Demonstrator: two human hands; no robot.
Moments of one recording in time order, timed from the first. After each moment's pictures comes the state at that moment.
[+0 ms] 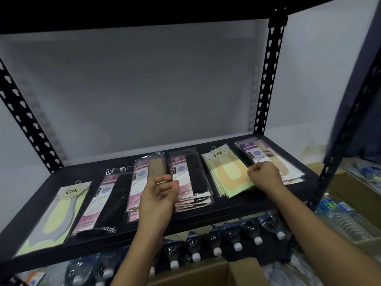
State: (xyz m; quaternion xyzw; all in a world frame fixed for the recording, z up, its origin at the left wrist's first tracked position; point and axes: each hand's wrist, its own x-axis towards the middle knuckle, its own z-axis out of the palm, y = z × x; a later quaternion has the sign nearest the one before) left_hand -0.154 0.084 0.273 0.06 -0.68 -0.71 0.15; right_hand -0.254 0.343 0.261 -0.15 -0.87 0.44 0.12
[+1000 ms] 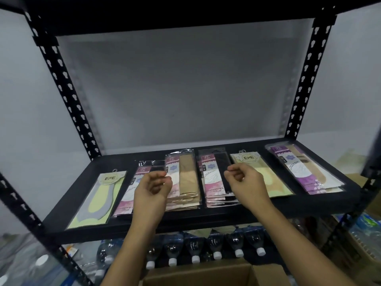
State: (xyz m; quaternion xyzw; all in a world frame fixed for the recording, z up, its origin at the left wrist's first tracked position) left_hand -0.136 0.001 0.279 0.09 -0.71 -0.66 0.23; right_hand -0.206 0.217 0.273 0.07 -0.84 0.49 0.20
